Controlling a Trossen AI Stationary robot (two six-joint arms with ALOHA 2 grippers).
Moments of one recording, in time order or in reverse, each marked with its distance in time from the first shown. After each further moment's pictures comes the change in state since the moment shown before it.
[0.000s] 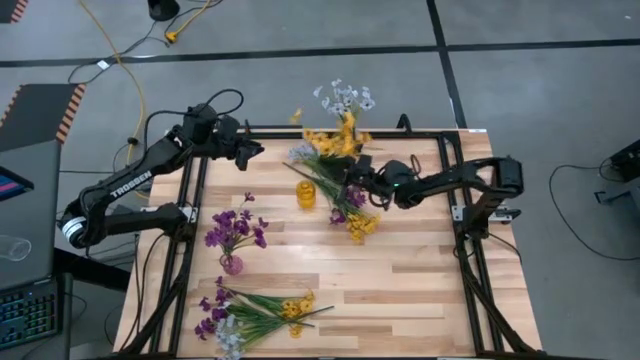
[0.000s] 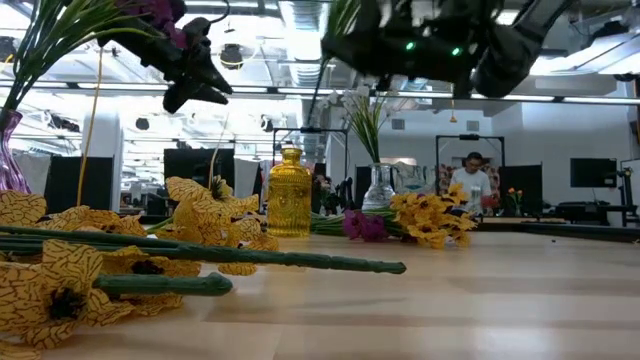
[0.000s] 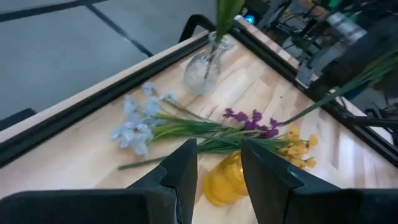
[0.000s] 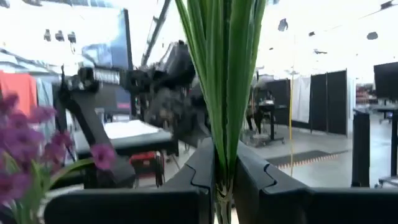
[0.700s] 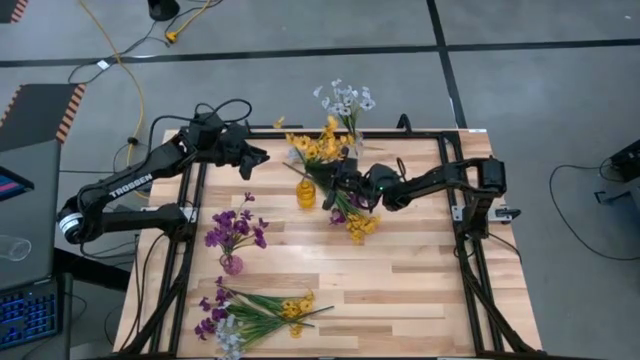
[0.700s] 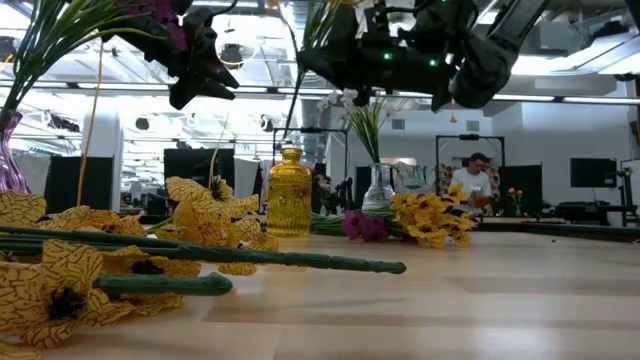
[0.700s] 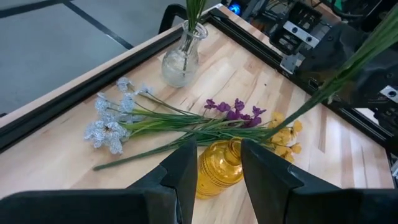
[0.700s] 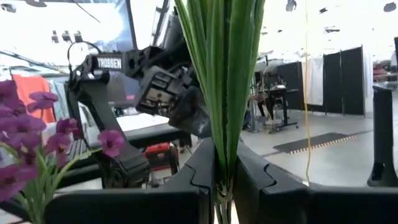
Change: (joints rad) left arm -0.113 0.000 0.000 -0.001 -0.047 -0.005; right arm 0.026 0.123 0.095 -0.018 -0.002 0.084
